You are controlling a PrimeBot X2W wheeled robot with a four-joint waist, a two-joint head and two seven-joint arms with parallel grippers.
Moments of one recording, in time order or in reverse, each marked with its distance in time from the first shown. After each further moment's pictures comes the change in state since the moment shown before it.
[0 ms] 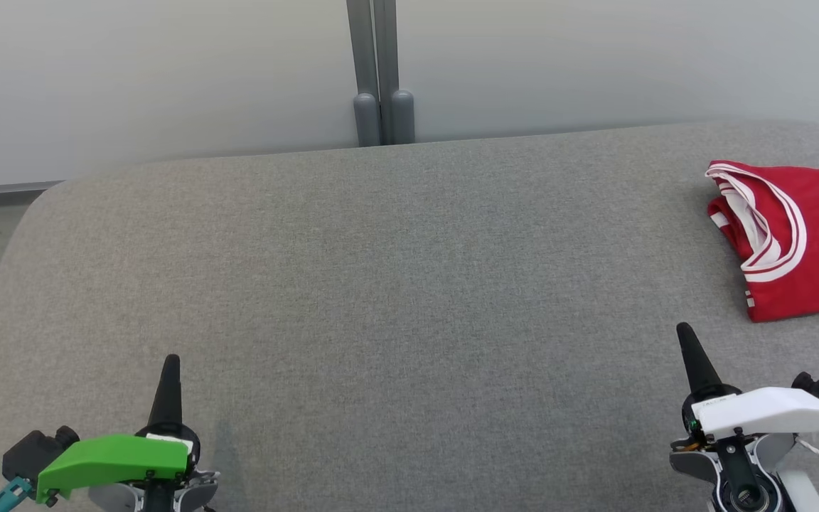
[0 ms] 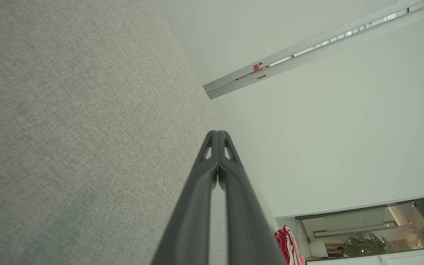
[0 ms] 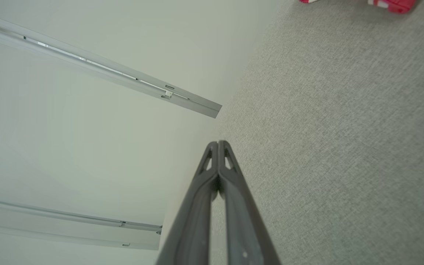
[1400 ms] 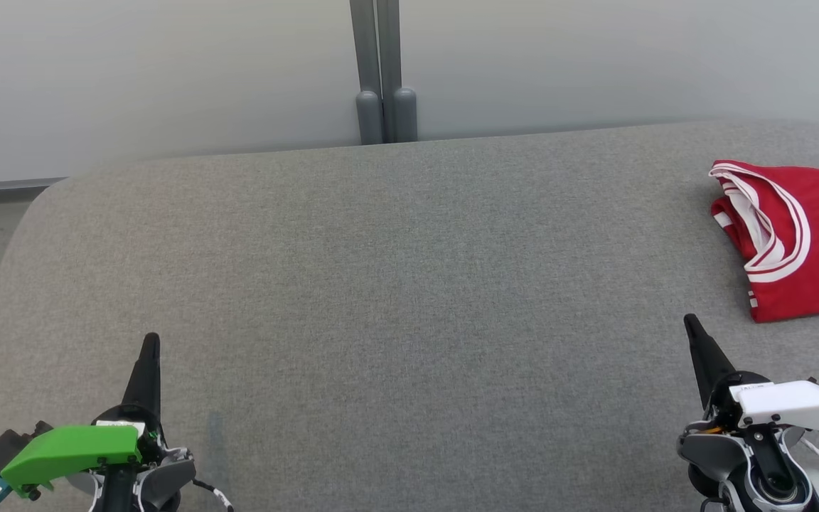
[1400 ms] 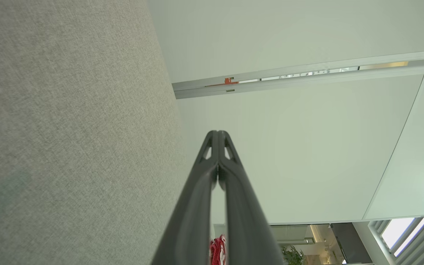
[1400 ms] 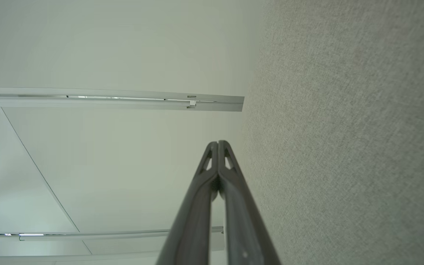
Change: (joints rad) left arm -0.038 0.001 0.071 -0.002 -0.297 -0.040 0.093; right arm -0.021 0.000 -0.050 0.003 0.348 0.000 0.096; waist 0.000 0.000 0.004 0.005
